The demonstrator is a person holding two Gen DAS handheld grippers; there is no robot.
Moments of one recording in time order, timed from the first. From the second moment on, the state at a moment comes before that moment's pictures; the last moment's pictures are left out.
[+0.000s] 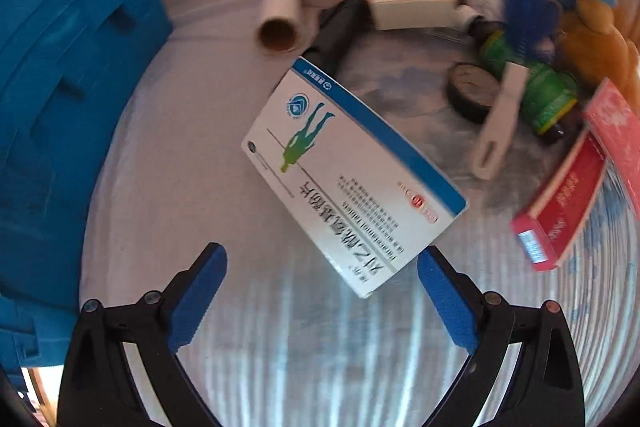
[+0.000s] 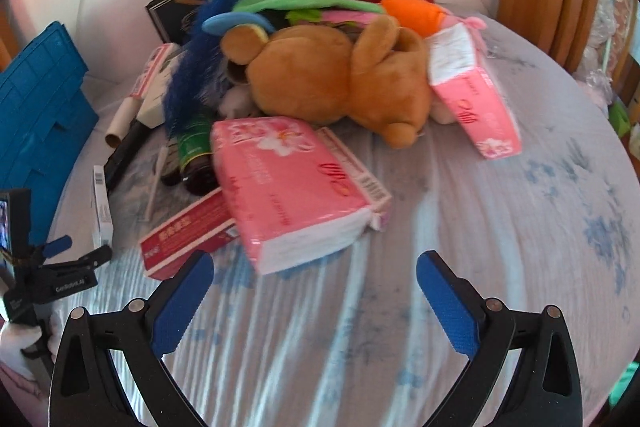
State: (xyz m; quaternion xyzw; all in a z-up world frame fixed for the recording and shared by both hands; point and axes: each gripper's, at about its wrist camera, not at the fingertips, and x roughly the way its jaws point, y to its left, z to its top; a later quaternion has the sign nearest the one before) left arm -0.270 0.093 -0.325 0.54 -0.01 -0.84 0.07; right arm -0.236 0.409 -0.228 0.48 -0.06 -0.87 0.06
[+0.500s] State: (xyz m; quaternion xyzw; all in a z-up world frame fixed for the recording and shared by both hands) left arm -0.337 0.075 -0.332 0.55 0.11 -0.82 0.11; right arm -0.237 0.340 -0.261 0.52 -0.07 -0.85 0.06
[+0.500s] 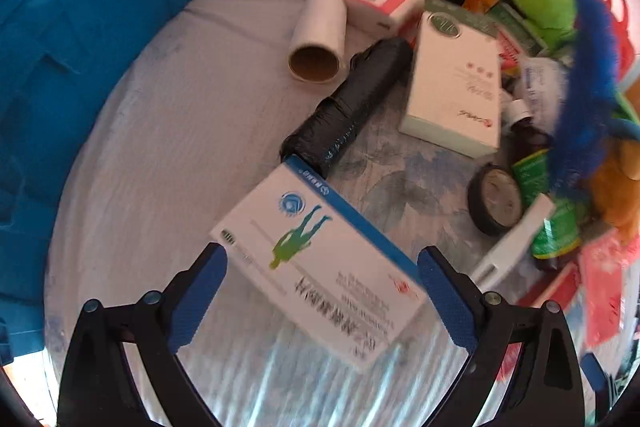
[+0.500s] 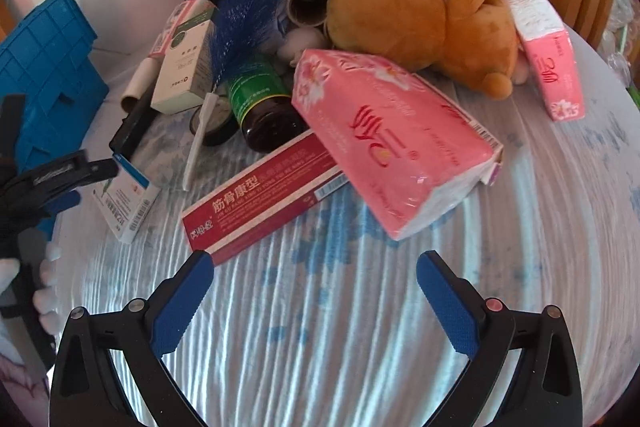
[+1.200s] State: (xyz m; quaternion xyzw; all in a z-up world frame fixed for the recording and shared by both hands) left arm -0.300 0.080 -0.371 0.53 0.04 -0.84 0.06; right arm -0.298 0.267 -0.308 0.54 -0.04 -0.84 -0.01
